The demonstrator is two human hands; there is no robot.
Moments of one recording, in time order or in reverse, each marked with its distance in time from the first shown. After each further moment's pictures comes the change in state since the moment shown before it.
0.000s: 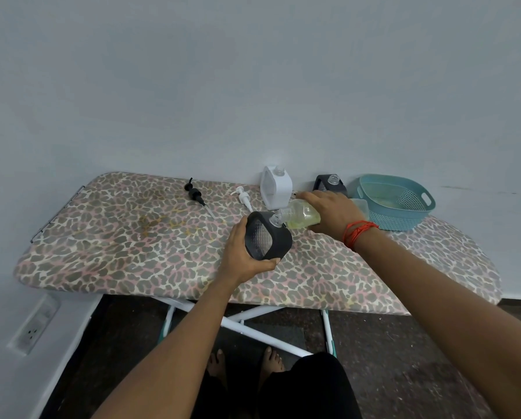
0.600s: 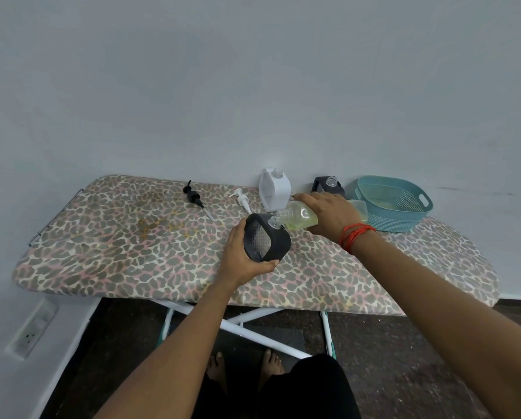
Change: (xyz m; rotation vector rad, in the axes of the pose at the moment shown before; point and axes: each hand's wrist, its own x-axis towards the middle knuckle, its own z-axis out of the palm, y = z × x) left_hand -0.002 0.003 -0.001 -0.010 0.009 0.007; right_hand 0.001 0.002 0.006 -0.047 0.020 0.008
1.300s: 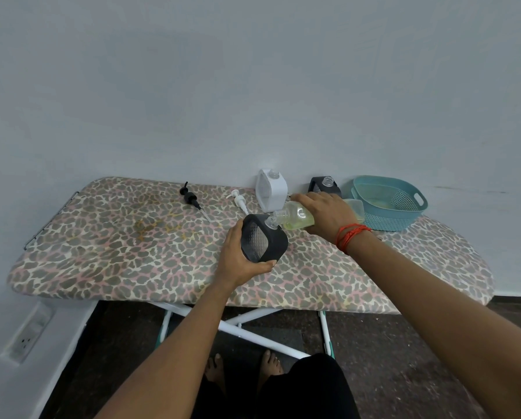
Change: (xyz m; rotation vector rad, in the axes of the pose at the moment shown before) left_hand 0.000 0.002 -0.001 0.005 -0.001 -0.001; right_hand -0.002 -0.003 -0.001 -0.021 0.036 0.005
